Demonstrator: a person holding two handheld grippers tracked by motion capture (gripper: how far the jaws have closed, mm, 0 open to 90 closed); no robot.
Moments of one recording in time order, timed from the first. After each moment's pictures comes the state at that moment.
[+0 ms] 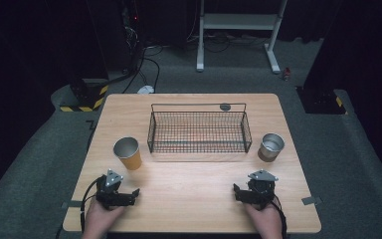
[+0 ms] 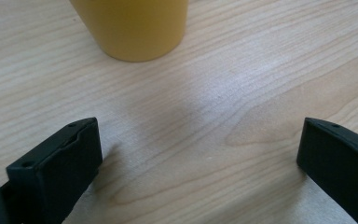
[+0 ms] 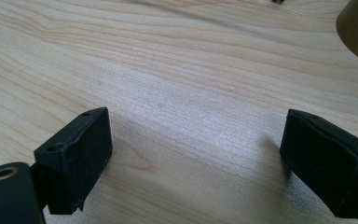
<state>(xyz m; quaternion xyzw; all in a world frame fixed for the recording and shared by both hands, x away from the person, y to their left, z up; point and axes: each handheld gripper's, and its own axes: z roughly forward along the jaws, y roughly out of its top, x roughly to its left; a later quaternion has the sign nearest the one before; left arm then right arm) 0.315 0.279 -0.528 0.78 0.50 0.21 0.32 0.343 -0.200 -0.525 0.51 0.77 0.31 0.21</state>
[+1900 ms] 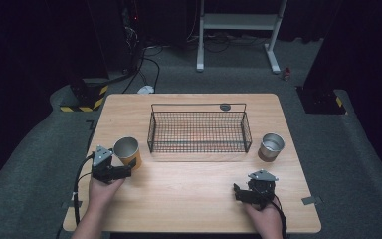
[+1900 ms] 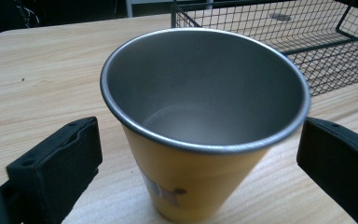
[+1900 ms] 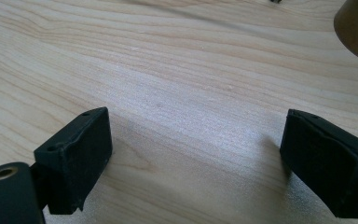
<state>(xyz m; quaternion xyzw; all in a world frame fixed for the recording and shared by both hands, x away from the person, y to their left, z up) 0.366 0.291 -0.485 0.70 0.49 0.28 0.45 0.343 -0.200 -0.525 0.51 0.77 0.31 0.21</state>
